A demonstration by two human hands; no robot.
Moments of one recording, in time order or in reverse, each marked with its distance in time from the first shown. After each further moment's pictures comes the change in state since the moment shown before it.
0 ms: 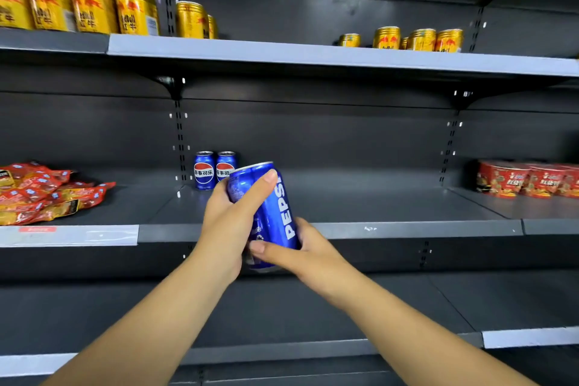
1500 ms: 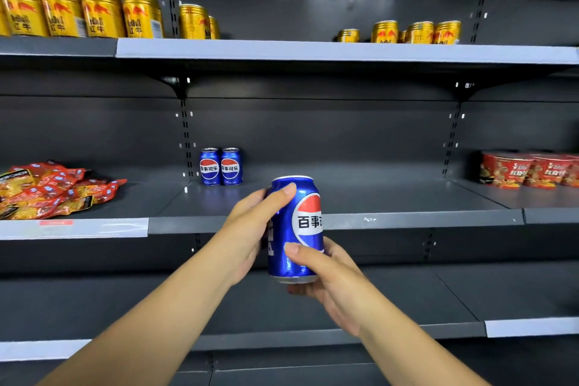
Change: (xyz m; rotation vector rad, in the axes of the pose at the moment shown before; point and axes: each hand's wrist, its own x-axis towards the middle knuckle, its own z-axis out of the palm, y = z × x) left_hand -0.023 -0.008 0.008 0.099 -0.276 -0.151; right_hand -0.051 0.010 -0.002 0.341 0.093 0.119
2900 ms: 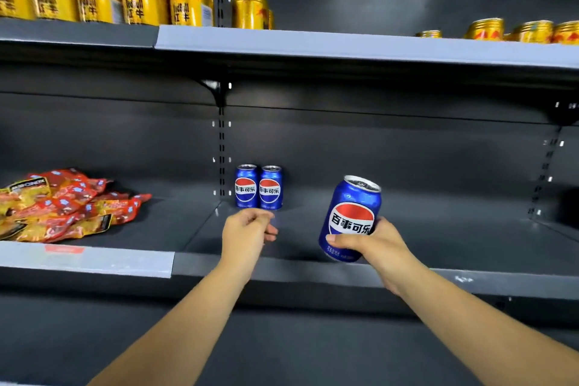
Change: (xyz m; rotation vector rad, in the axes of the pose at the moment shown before) left_hand 0.159 -0.046 -0.143 0.209 0.466 0.106; right_hand 0.201 -0.004 -0.020 -0.280 0.321 -0.076
